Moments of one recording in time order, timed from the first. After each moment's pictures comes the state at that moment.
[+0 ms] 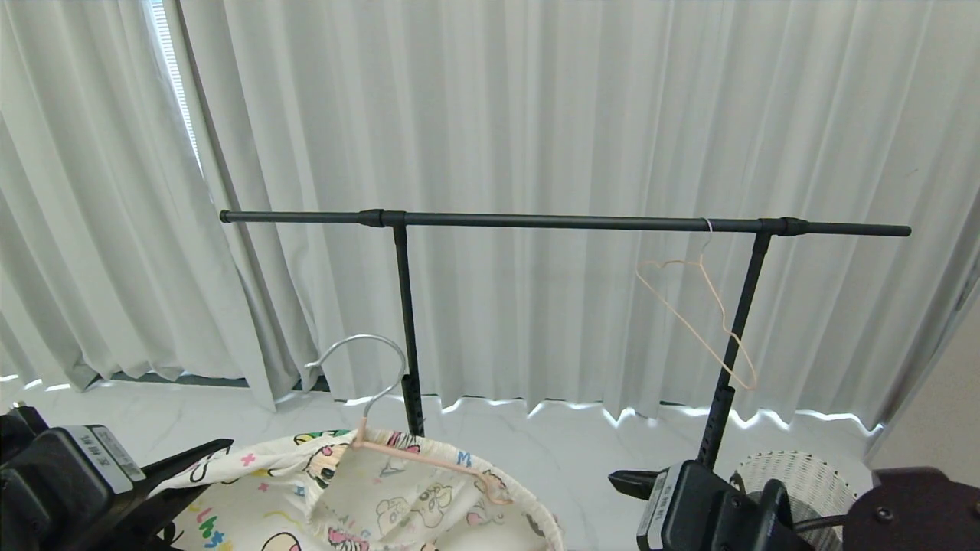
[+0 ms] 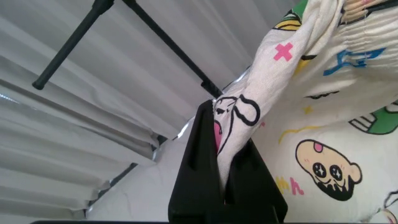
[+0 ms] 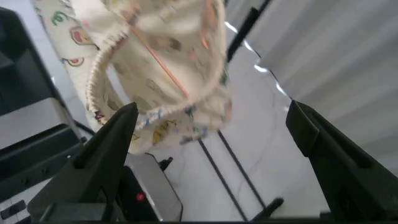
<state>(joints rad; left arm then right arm) -0.62 0.88 -0.37 -0.17 0.25 0.59 1.29 1.50 -0.56 -0.48 -0.27 -0.02</state>
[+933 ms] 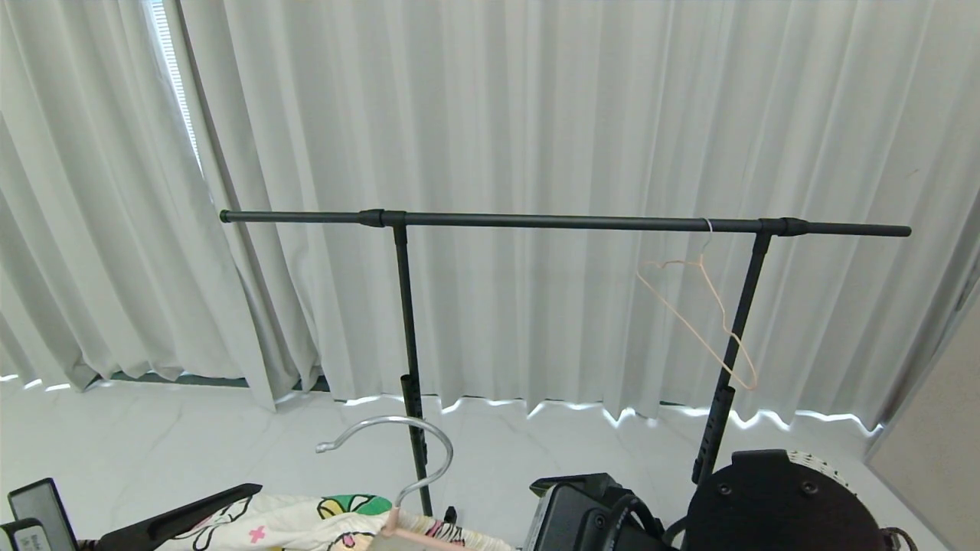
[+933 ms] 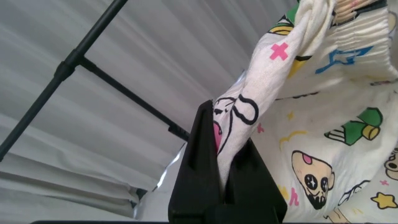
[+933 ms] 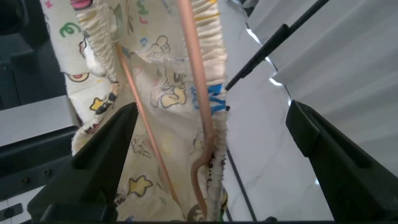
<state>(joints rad) -0.84 0.81 -0.36 -0.17 0.20 0.60 1.29 1.66 -0.70 -0.48 -0.16 -0.12</state>
